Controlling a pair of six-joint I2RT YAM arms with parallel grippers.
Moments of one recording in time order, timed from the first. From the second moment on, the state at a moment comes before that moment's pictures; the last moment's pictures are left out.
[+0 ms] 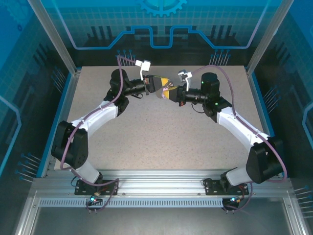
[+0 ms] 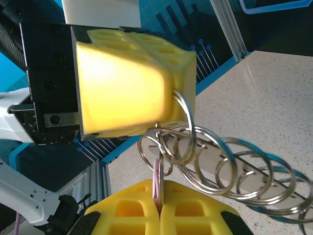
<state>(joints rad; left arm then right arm) -0.38 1.63 1.18 0.63 0.90 -0.80 0.38 1.43 1.10 0.11 -0.86 0.38</state>
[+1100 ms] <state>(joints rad) -0.42 1.61 1.04 0.95 0.68 -0.96 0.28 1.35 1.03 0.40 -0.71 0.73</state>
